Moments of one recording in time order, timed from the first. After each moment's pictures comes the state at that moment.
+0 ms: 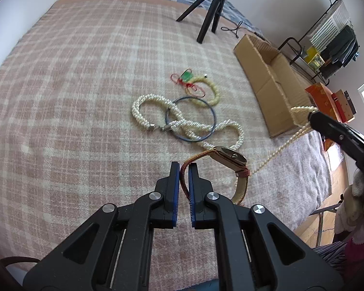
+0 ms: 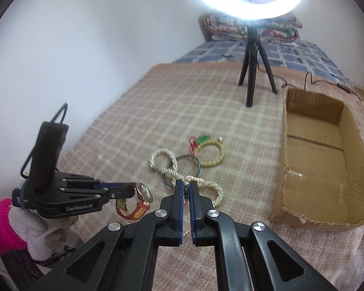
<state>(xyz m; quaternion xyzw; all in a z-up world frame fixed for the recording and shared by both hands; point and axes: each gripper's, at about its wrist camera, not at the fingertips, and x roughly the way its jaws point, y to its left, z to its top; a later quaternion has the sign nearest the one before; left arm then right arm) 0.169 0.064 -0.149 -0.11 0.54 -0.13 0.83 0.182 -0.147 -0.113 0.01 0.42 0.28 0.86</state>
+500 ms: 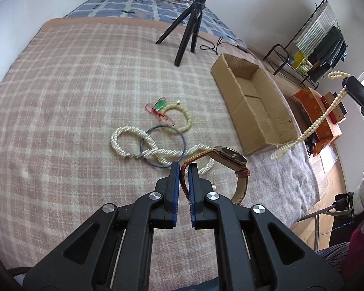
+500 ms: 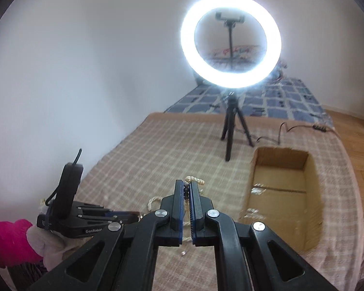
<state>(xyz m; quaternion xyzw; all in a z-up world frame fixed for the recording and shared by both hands) 0.184 0.036 -0.108 -0.11 0.50 -0.16 0.84 0.171 -0.195 -0.016 0.02 0.31 0.24 0.92</state>
